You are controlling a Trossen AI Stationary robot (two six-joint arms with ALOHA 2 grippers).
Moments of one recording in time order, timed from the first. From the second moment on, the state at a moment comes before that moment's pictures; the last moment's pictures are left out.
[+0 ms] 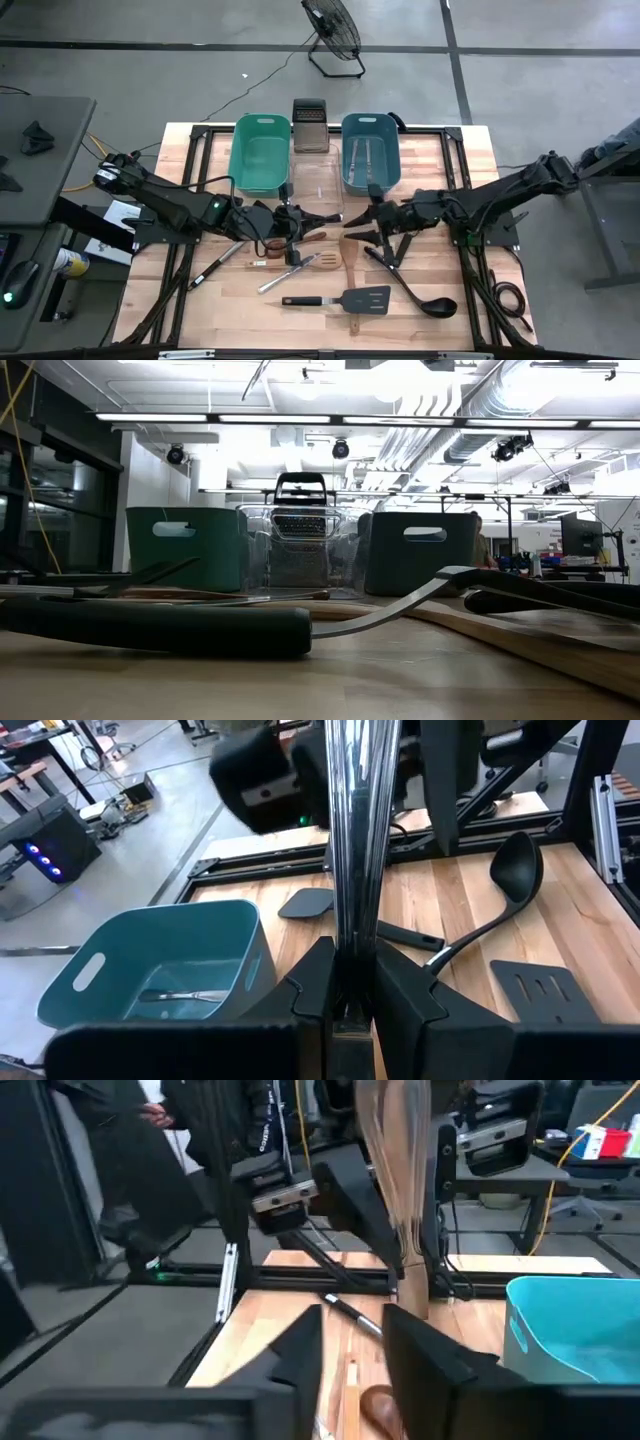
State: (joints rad) left arm -0.36 1.39 1.25 -0.17 -0.56 0.05; right arm 0.27 1.23 0.86 0.30 0.11 0.09
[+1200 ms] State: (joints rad) left arm -0.36 1.39 1.25 -0.18 -0.56 0.05; right arm 0.24 1.53 0.89 0.95 0.13 0.02
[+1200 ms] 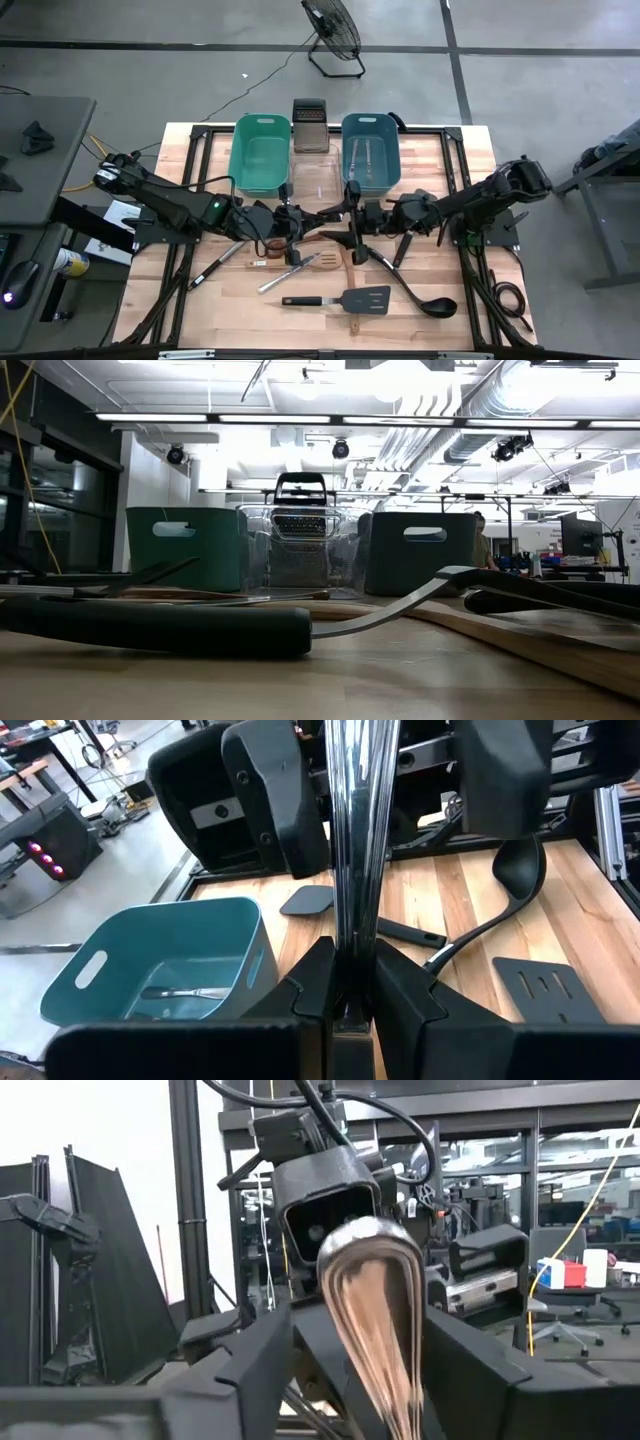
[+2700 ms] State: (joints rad) left arm -0.36 1.30 1.25 -0.29 -0.70 -0.05; right arm 0.16 1.27 0.89 0.40 0.36 0.07
